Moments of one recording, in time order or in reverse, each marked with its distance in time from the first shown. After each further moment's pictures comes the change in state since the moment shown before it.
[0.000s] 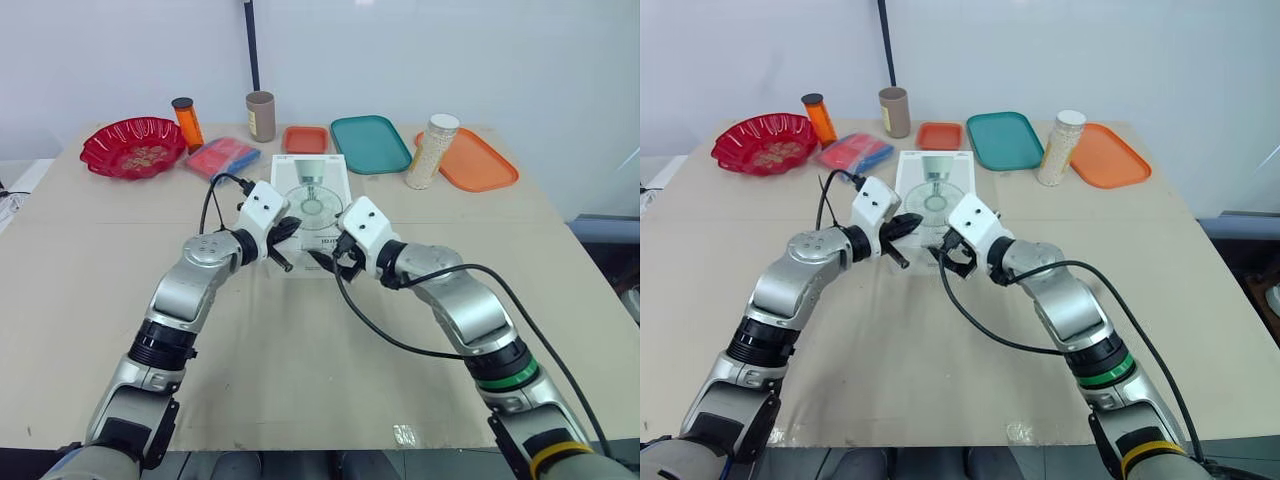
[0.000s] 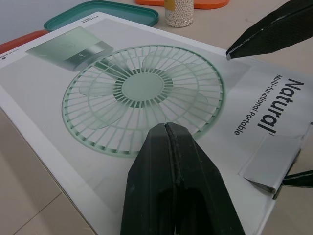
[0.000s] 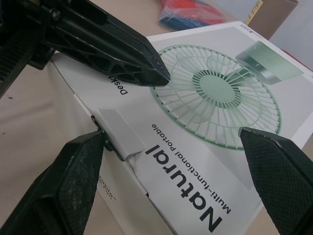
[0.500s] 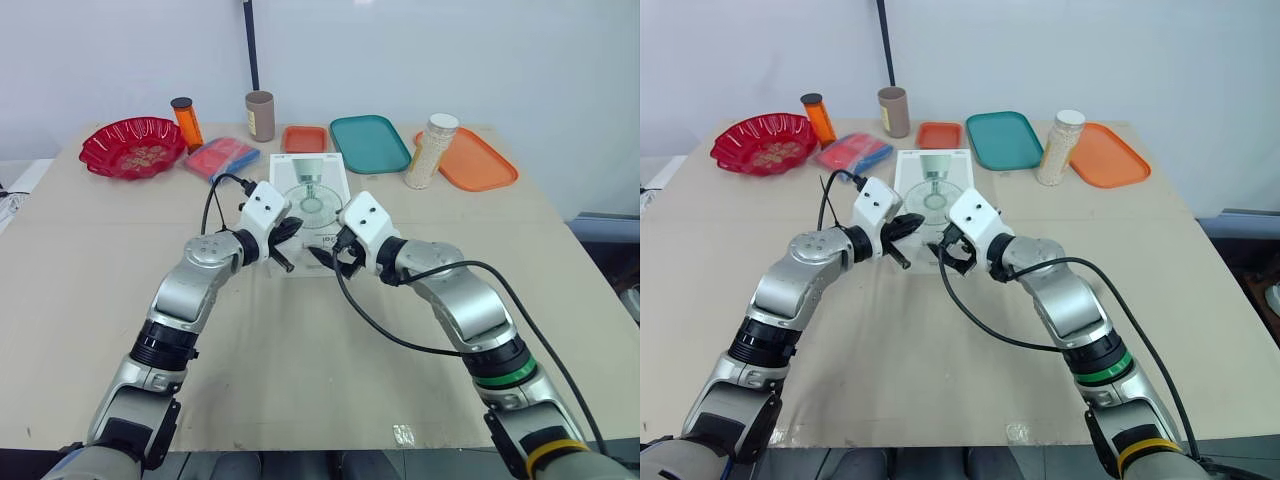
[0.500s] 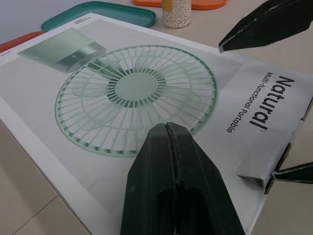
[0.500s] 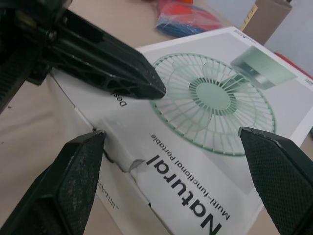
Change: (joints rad) left arm 0.001 -0.007 -0.001 0.000 0.004 -0.003 -0.003; right arm -0.015 0.018 -0.019 0.001 -0.003 0.014 0.007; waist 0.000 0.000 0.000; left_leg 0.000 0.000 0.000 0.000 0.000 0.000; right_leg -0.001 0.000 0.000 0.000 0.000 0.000
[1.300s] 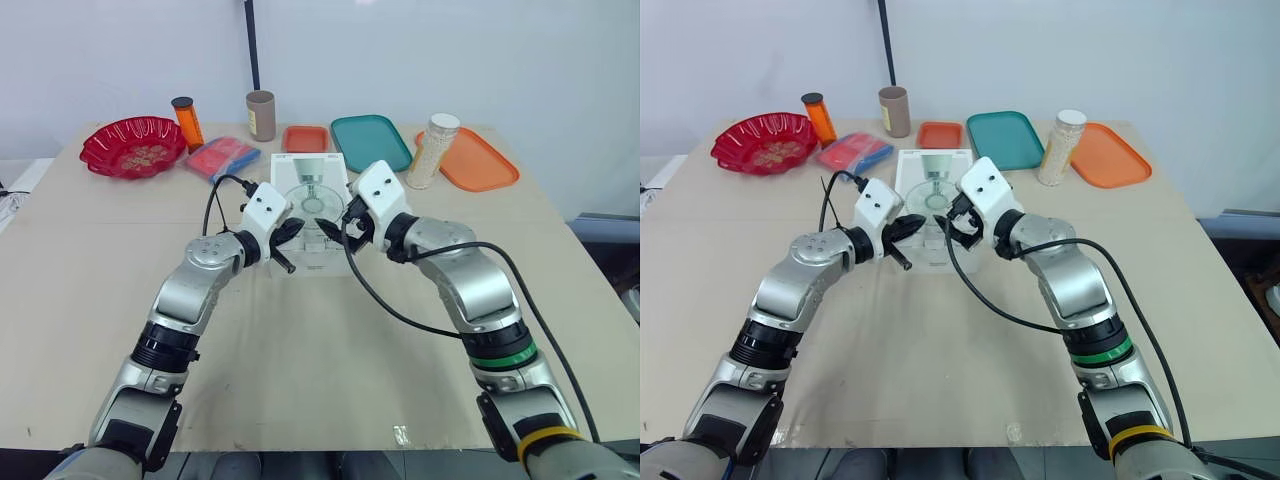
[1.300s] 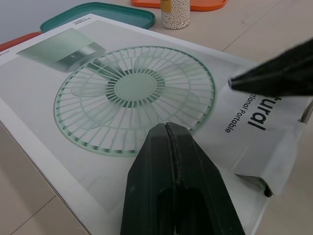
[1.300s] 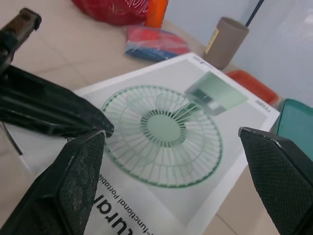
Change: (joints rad) left arm 0.007 -0.018 0.000 -0.012 0.004 -0.001 0.000; right arm 0.010 0.015 -0.130 -0.086 0.043 0.058 -0.003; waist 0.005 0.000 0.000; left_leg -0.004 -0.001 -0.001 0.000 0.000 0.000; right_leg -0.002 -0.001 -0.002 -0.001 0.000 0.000
